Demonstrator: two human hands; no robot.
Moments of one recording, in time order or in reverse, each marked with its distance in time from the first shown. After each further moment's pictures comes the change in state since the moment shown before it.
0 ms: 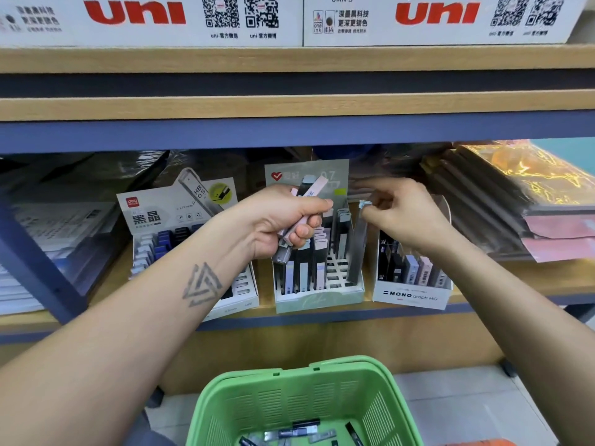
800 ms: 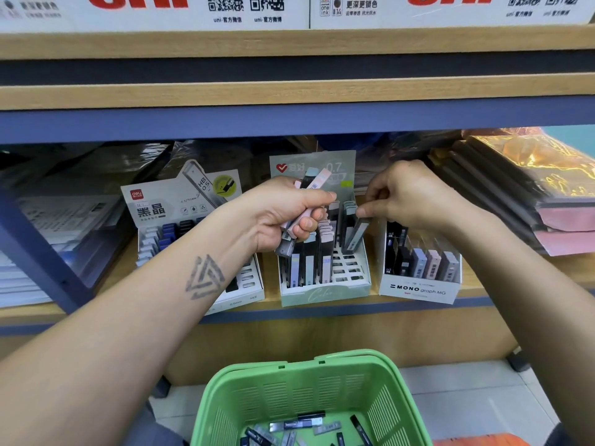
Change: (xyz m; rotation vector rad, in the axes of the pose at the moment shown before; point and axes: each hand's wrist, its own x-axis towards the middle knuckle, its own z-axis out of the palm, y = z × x) left_hand 0.001 -0.003 -0.002 0.007 0.011 -0.006; right_hand 0.019 -0.014 -0.012 -0.326 -0.234 -0.018
